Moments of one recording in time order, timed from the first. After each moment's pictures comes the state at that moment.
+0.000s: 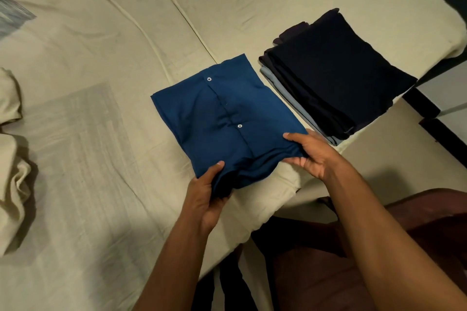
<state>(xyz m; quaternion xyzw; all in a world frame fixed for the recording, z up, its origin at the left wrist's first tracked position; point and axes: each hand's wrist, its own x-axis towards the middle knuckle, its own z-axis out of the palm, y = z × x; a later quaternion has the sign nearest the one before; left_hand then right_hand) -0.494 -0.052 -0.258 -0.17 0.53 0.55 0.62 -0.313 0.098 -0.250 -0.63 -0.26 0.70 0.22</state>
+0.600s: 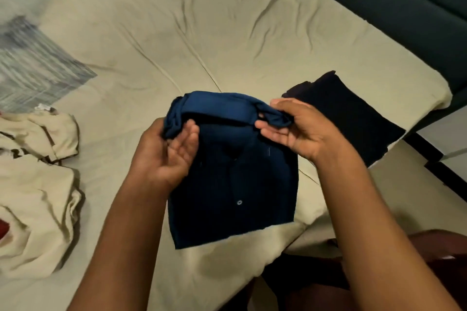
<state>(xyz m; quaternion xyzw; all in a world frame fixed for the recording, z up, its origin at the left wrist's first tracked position) -0.618 -0.001 -0.087 -0.15 0.45 0.65 0.59 -0.418 0.123 -0.079 -0.51 -0.33 0.75 0.27</state>
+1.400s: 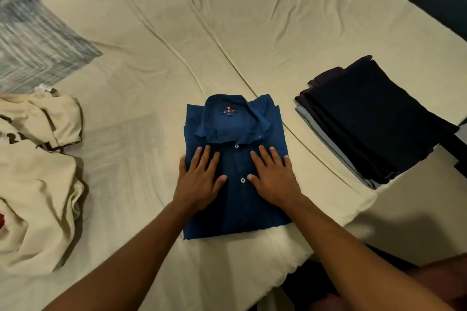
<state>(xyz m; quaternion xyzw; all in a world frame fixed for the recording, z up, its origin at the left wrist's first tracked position) -0.642 -0.023 -0.336 0.62 0.76 -0.01 0.19 -0.444 0.076 -0.308 -0.44 -0.87 0.16 -0.15</state>
